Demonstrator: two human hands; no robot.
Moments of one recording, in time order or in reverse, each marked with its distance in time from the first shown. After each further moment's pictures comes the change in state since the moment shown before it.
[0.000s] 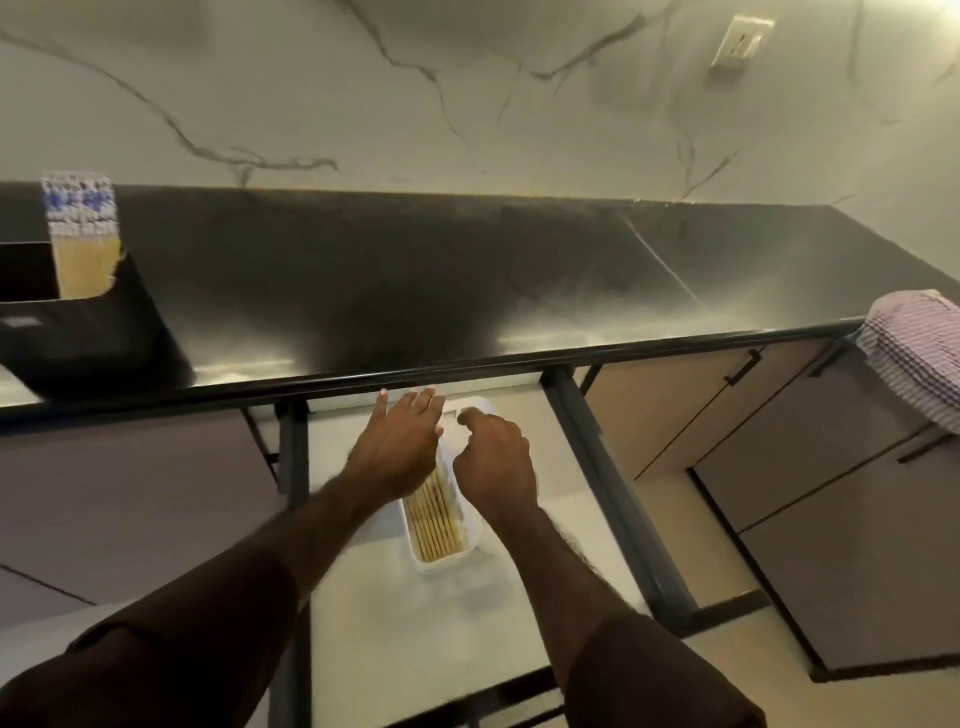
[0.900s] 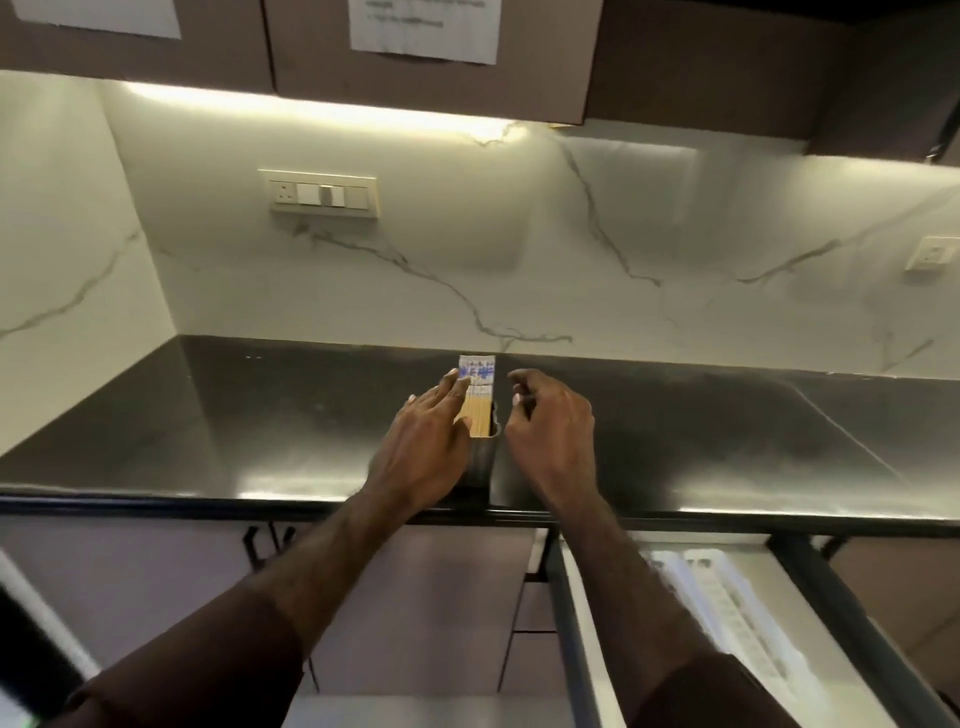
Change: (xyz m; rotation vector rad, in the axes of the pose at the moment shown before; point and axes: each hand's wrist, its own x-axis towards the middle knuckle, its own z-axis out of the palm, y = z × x) left_hand -0.217 -0.280 -0.264 -0.288 0.606 -0.038; right_hand -0.092 -0.397 0.002 0.261 0.460 -0.541
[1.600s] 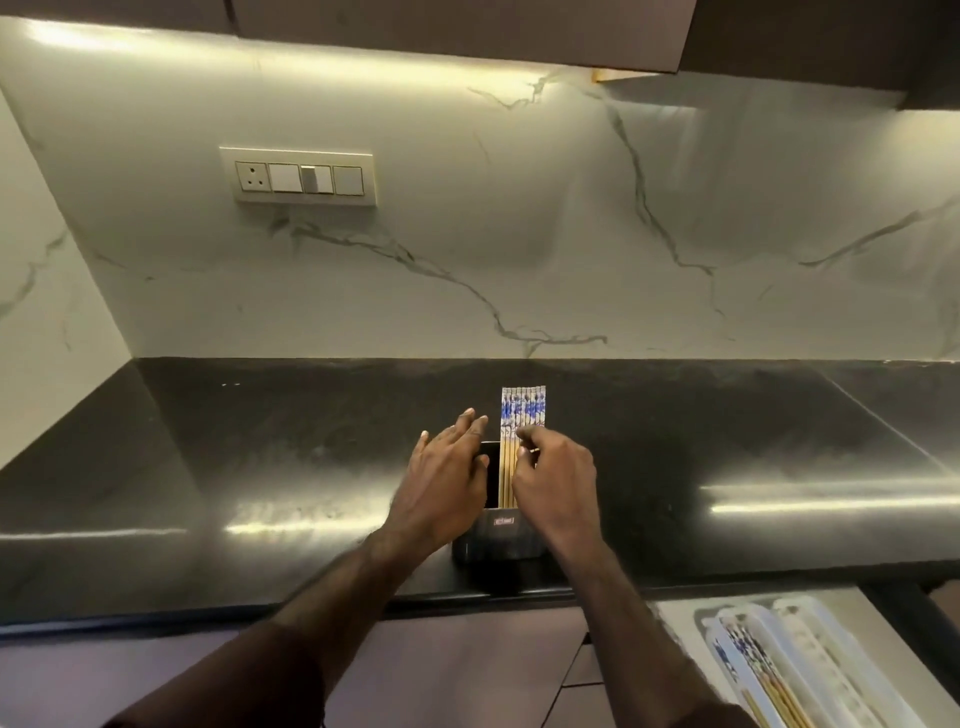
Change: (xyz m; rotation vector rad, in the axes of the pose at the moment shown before) left_hand 0.102 -0.149 0.055 -0.019 -0.198 -0.090; right_hand 0.082 0.036 0.168 -0.027 -0.120 0.198
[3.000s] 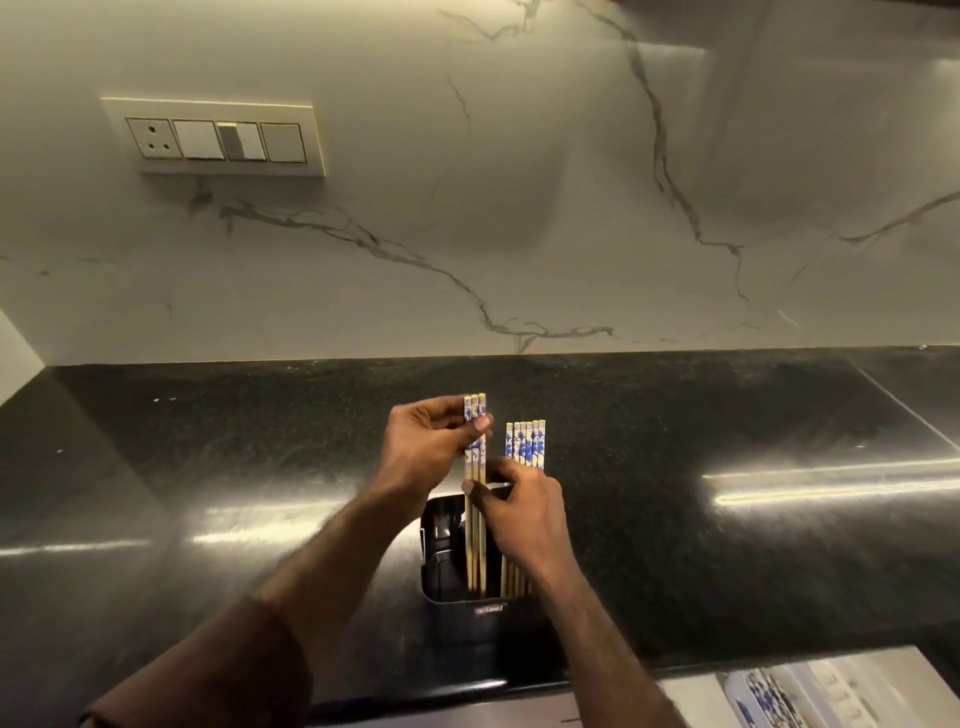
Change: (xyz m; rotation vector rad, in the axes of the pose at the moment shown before) left_hand 0.137 -0.034 0.026 -1.053 0.048 -0.377; right_hand 0.083 0.047 0.065 0.213 -0.238 0.150
